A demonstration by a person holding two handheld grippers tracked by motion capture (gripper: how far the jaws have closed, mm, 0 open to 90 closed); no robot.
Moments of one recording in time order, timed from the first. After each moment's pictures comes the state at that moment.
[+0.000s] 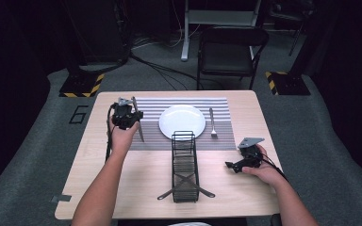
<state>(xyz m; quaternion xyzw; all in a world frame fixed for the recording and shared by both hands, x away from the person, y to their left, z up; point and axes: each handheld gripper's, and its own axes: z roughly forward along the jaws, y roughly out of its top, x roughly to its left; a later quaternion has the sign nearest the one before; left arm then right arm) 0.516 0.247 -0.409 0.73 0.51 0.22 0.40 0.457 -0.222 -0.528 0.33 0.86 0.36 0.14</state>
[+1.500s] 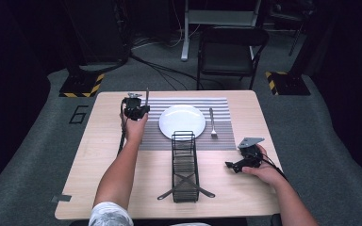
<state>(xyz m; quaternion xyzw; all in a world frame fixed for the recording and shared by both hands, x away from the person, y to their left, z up) 0.583 0.229 -0.452 0.68 0.56 0.23 0.40 0.457 -0.221 -0.528 0.33 0.86 0.36 0.13</state>
